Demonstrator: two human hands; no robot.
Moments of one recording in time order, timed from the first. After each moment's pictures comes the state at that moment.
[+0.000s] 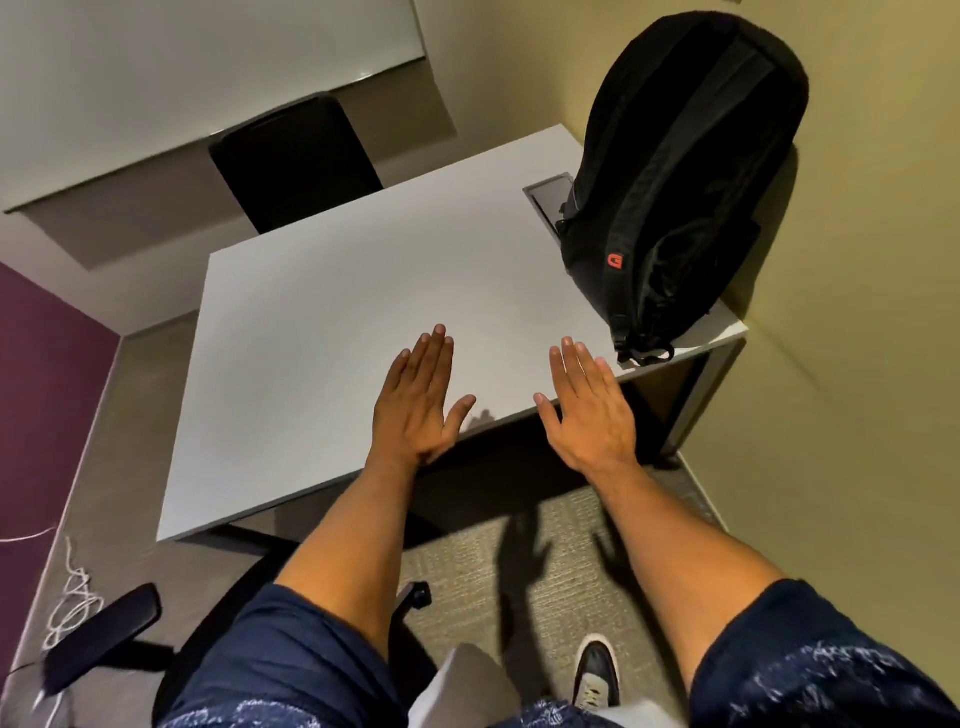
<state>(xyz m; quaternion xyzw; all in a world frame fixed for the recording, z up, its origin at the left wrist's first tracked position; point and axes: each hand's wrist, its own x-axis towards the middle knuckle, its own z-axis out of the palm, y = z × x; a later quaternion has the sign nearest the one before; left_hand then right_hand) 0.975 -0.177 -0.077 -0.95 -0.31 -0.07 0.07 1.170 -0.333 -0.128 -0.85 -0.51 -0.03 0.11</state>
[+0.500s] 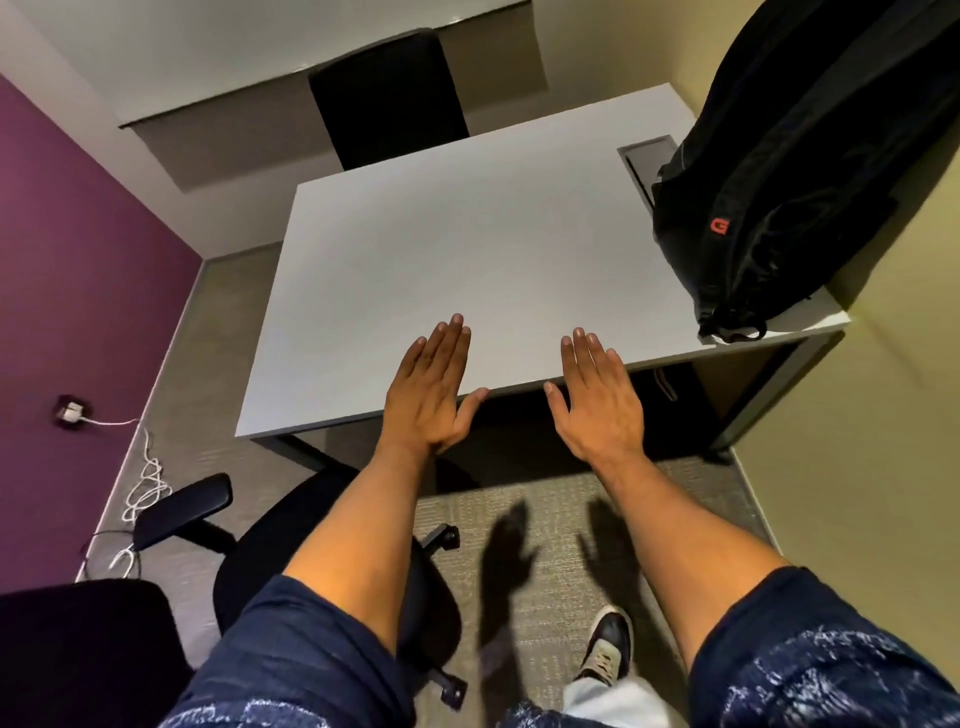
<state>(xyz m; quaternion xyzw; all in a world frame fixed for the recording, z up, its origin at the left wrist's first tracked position) 0.865 -0.206 -0.080 -0.92 -0.38 -0.04 0.07 1.078 -0.321 -0.132 -0.82 -0.57 0.01 0.07</state>
